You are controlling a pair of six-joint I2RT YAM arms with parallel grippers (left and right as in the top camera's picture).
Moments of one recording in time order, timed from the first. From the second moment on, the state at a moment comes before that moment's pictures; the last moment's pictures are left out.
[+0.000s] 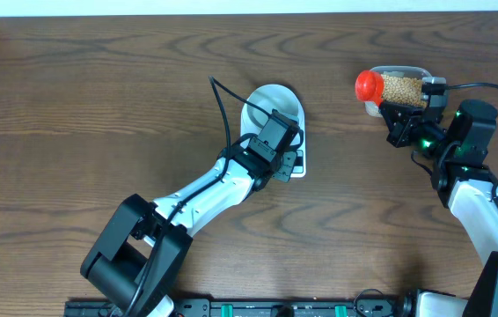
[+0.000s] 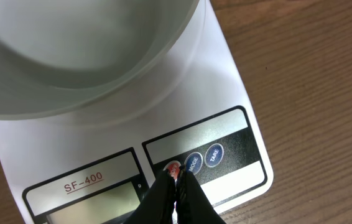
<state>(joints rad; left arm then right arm) -0.67 1.76 1.04 -0.29 -0.05 -0.28 -0.16 1.45 0.71 0.23 -0.68 0.24</state>
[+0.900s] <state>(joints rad) -0.67 1.82 1.04 -0.26 -0.04 -0.28 -0.16 1.45 0.71 0.23 -0.68 0.24</state>
